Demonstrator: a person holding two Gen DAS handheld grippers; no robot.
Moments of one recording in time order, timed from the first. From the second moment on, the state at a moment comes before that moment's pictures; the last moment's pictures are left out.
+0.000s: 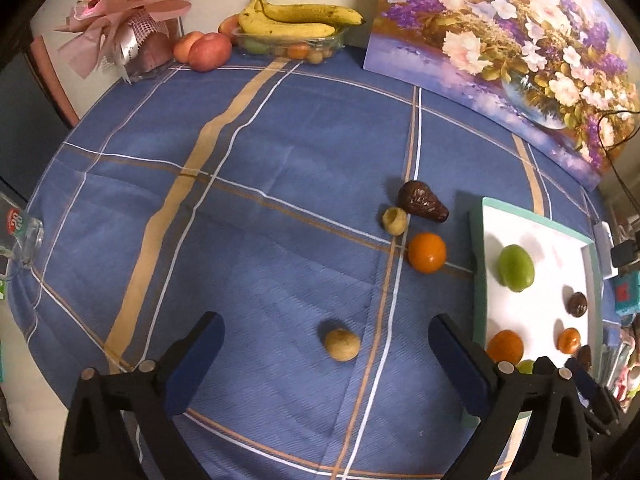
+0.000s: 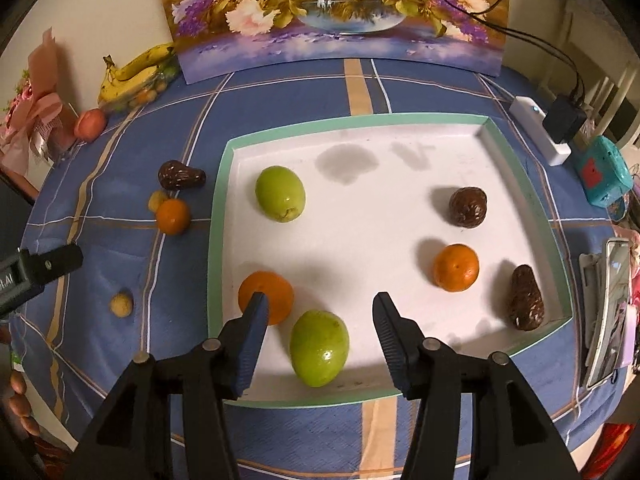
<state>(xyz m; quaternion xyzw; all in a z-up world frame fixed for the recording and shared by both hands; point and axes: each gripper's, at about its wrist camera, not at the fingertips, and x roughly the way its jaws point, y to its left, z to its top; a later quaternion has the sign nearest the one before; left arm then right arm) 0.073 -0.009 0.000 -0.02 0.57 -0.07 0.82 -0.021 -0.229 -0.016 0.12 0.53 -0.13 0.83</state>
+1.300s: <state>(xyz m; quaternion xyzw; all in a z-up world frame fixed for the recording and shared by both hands) 0.071 -0.019 -0.061 -0.01 0.64 -0.13 0.76 -0.021 -0.213 -0.028 0.11 0.53 -0.13 0.83</state>
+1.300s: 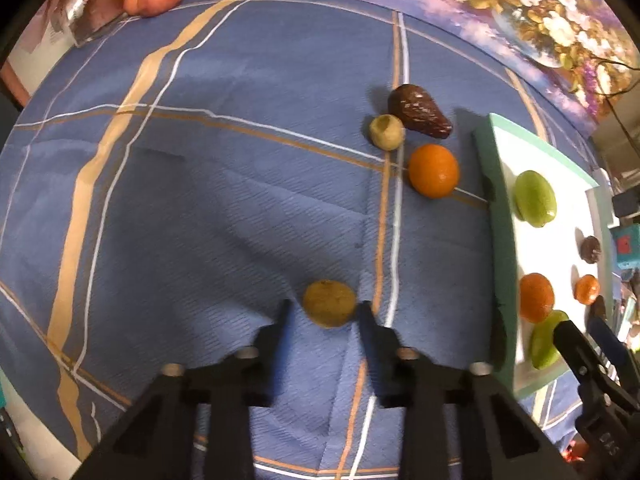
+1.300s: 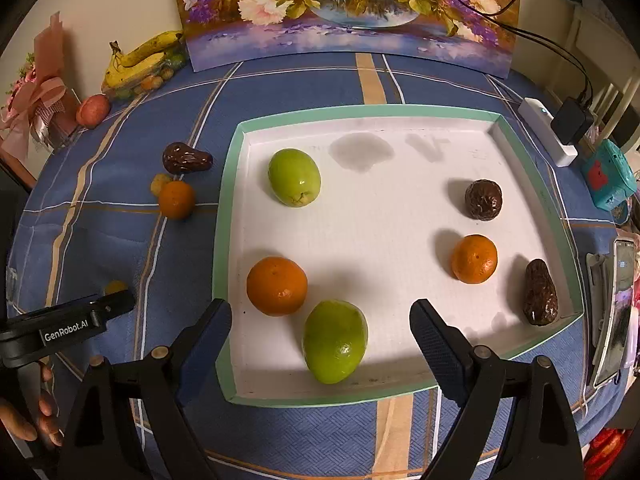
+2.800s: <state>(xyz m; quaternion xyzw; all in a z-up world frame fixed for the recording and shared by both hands) 0.164 0.018 -0.040 -0.11 0.58 -0.10 0.80 0.089 -0.142 -0.037 0.07 0.49 0.03 0.87</state>
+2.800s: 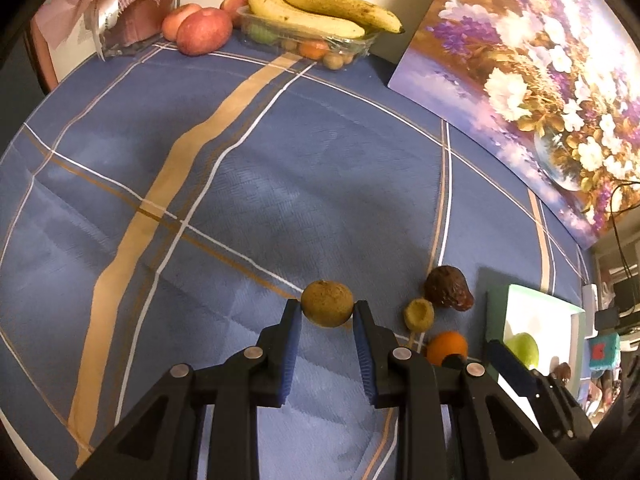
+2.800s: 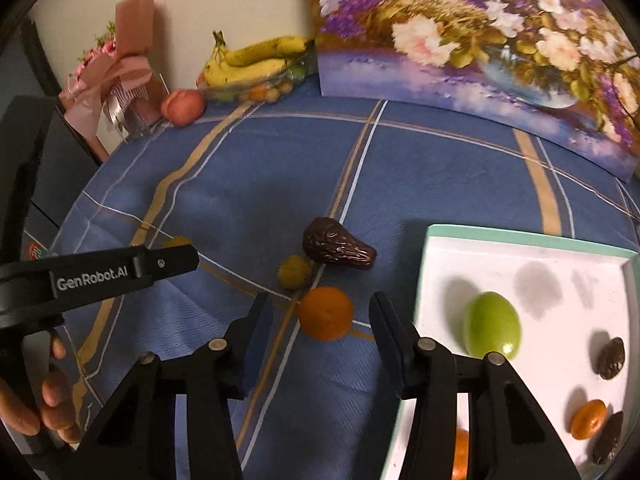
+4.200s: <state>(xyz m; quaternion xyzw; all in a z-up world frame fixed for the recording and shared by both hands) 0.150 -0.044 0.026 -0.10 0.52 -0.18 0.83 0.067 -0.245 0.027 0.15 0.46 -0.11 0.87</state>
